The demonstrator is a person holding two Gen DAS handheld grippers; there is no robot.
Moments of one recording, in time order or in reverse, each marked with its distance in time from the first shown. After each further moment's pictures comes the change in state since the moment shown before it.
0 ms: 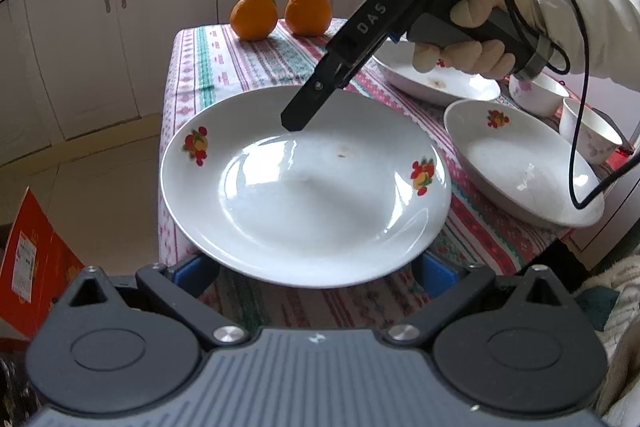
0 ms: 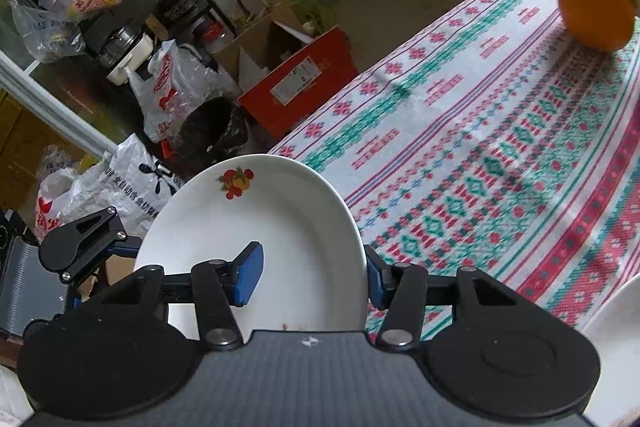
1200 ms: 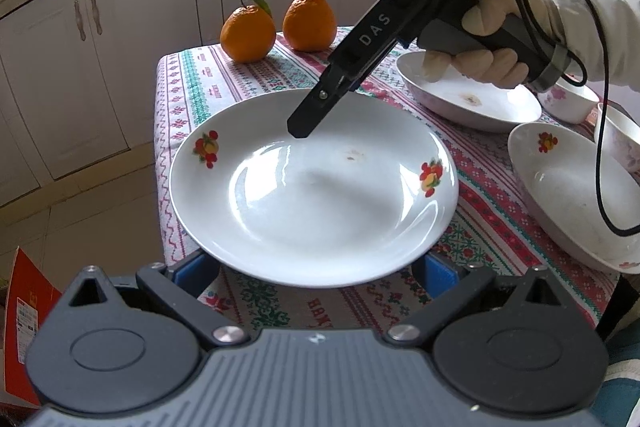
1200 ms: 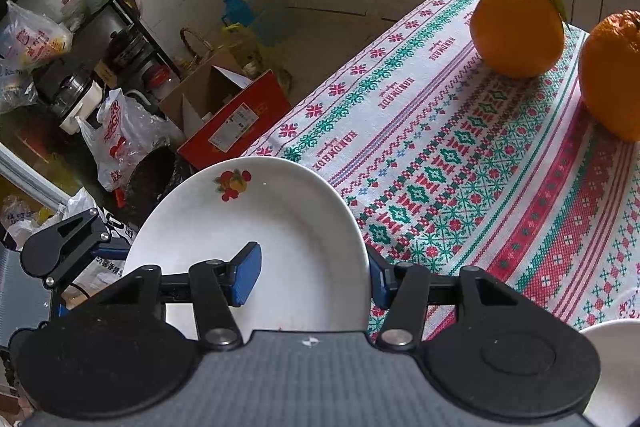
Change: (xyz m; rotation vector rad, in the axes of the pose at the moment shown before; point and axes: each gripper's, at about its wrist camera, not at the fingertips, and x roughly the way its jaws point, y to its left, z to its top) left arm 0.052 0.033 0.044 0.093 -0.011 -0.017; right arm -0.009 -0.046 0.022 0.075 -0.104 -0.120
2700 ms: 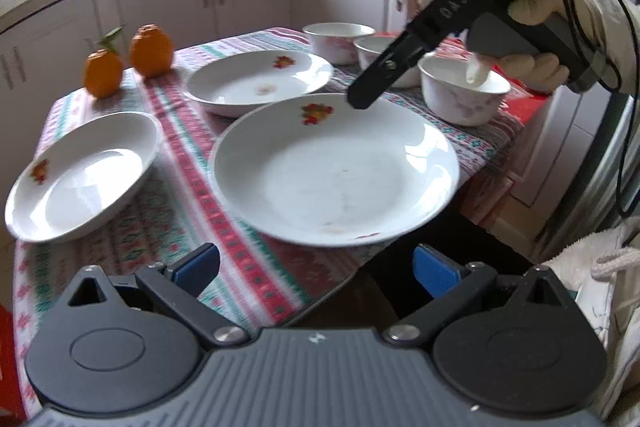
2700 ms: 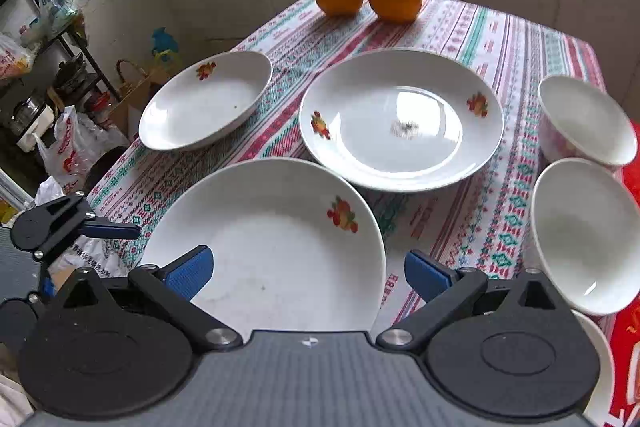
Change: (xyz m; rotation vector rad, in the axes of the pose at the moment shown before) left arm -0.043 -0.180 -0.027 0.156 -0.023 -0.134; right arm -0.171 0.025 -0.230 0.145 -0.132 -0.244
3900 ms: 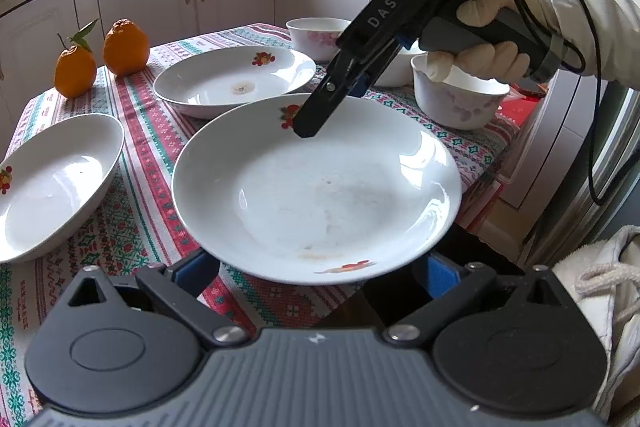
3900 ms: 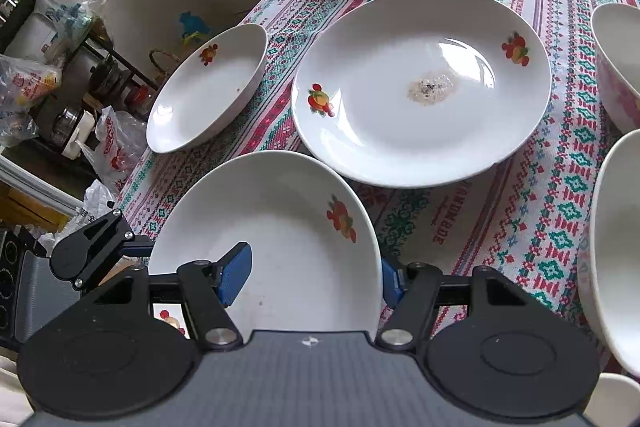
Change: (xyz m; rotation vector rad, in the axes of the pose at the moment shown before) left arm 0.026 -0.001 0.008 -0.007 0.006 -0.053; right arm 0.042 -0.042 0.022 0.119 0.139 0.219
